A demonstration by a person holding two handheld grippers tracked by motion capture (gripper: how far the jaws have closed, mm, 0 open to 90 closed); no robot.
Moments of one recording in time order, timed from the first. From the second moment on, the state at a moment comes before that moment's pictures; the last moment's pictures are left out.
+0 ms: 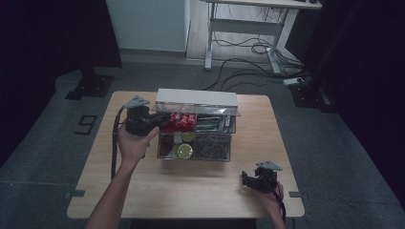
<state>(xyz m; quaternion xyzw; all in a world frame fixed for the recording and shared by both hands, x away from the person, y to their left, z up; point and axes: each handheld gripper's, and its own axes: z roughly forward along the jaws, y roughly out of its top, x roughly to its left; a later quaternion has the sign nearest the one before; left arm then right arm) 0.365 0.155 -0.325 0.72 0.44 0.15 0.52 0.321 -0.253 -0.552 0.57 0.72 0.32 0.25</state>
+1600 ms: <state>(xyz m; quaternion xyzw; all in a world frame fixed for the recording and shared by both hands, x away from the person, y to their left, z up) 0.369 0.147 -0.318 0.73 0.43 0.15 0.51 0.317 -0.222 -0.406 0.48 0.68 0.50 0.25</state>
